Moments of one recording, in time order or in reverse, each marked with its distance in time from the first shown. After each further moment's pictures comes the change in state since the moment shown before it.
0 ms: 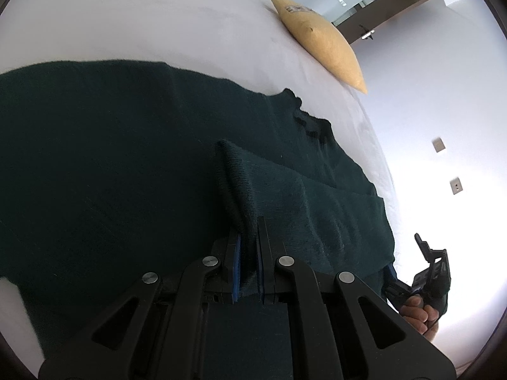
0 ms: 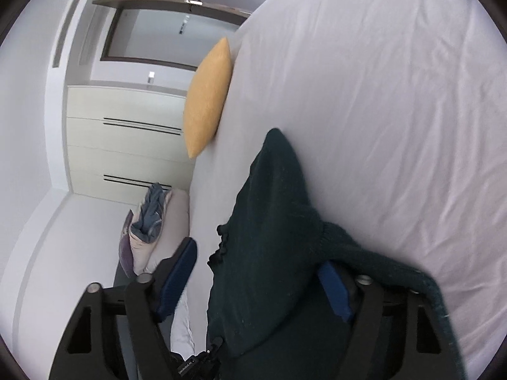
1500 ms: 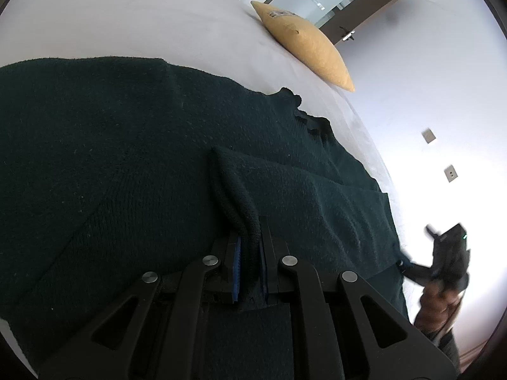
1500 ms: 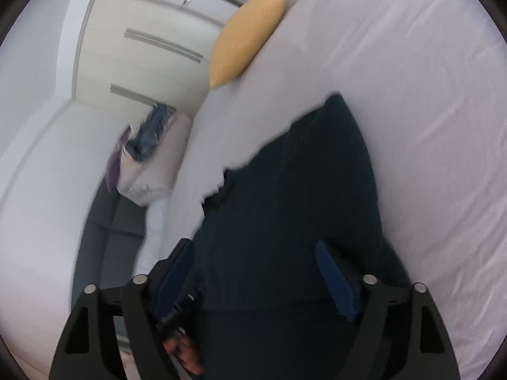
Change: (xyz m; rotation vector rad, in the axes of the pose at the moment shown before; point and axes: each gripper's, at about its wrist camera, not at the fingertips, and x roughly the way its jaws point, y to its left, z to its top) left arm 0.035 0.021 0.000 0.081 -0.060 -0.055; right arm 0.037 0.031 -0.006 -0.352 0.299 -0.072
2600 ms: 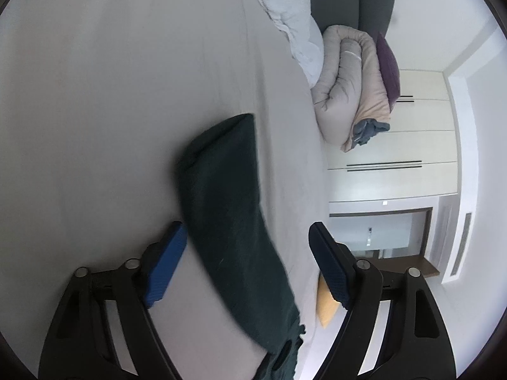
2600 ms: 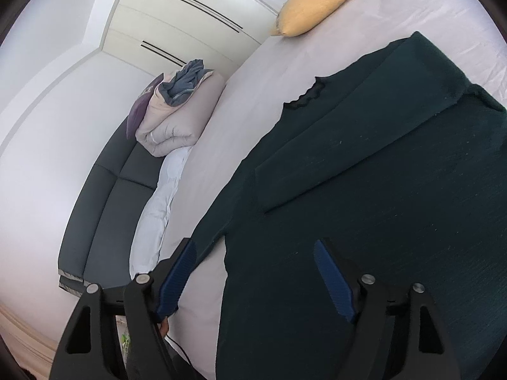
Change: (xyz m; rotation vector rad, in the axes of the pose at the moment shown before) left arm -0.332 0.297 -0.080 -0.961 -0.680 -0.008; right arm -0.009 0.147 -0.175 -0.148 0.051 0.029
